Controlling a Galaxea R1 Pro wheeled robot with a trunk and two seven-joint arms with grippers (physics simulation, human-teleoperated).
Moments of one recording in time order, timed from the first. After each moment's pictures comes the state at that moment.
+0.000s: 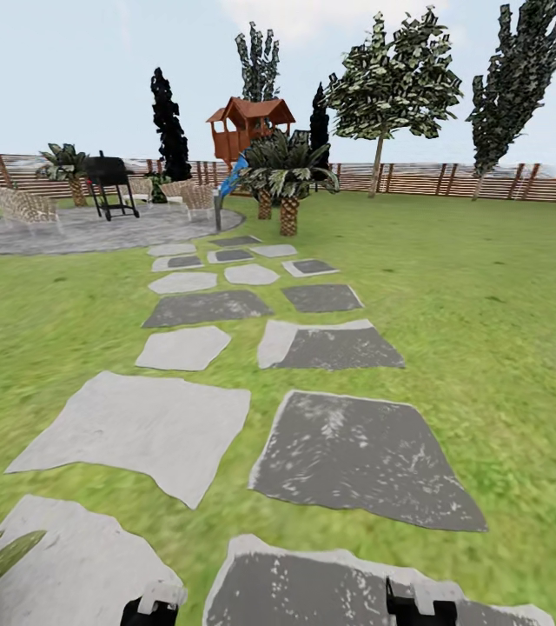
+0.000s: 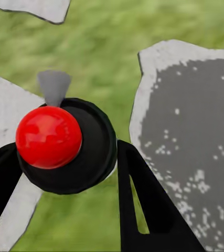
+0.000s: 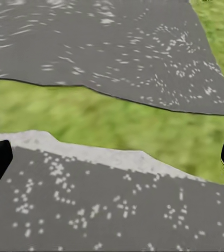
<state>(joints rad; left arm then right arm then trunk) -0.42 0.05 -0.18 -0.11 0.06 -0.29 -0.08 -0.40 -0.03 0.10 -0.06 0.00 -0.61 -0.23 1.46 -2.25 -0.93</state>
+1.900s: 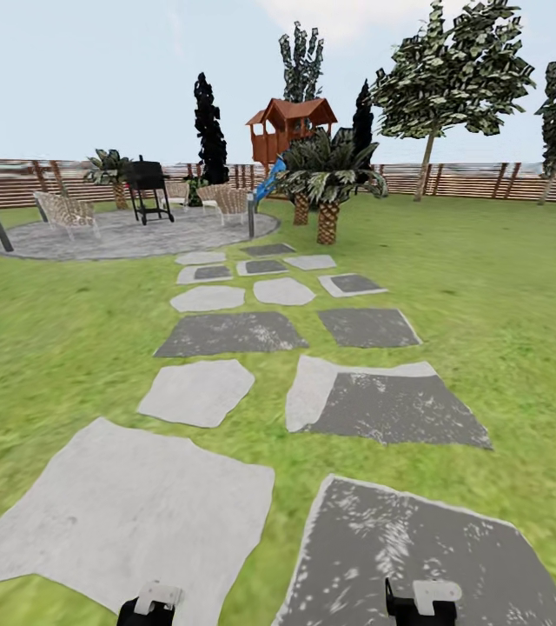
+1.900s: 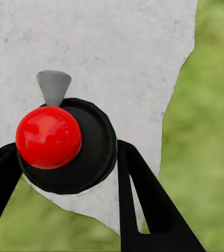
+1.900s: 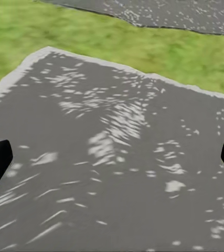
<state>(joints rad) -0.42 0.06 -0.18 -0.11 0.06 -0.30 -0.08 -0.40 -0.03 0.10 -0.05 0.01 -0.61 -0.23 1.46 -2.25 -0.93</state>
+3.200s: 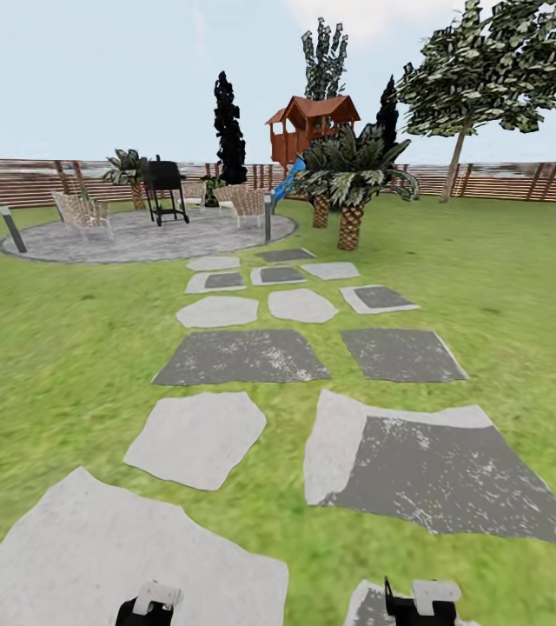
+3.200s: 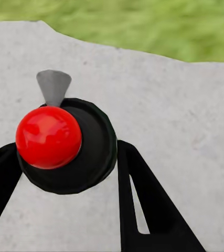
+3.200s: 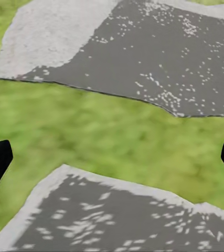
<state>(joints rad) -0.42 0.07 -0.18 -0.11 0.06 -0.30 -0.08 -0.40 -0.02 0.10 -0.05 0.01 -0.61 -0.23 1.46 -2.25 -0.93</state>
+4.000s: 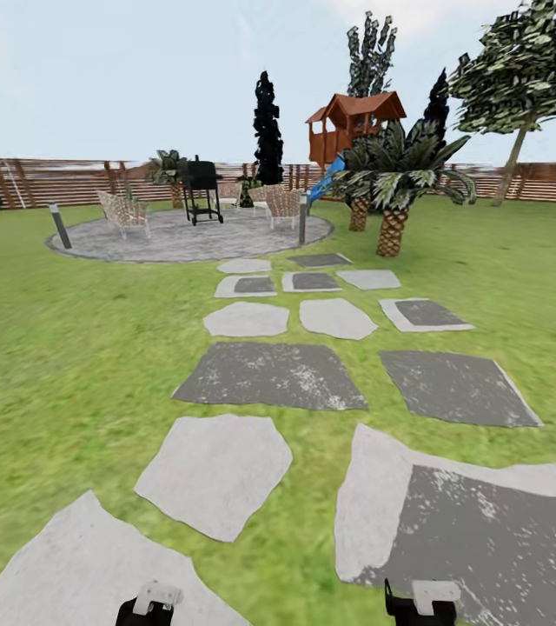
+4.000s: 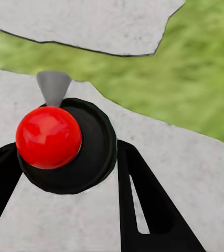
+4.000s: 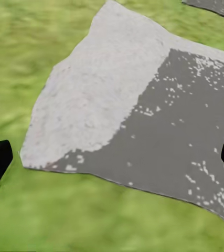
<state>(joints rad) -0.42 0.07 -0.18 -0.11 0.06 -0.30 -0.08 -0.40 -0.02 0.10 -0.05 0.01 -0.61 -0.23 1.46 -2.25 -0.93</state>
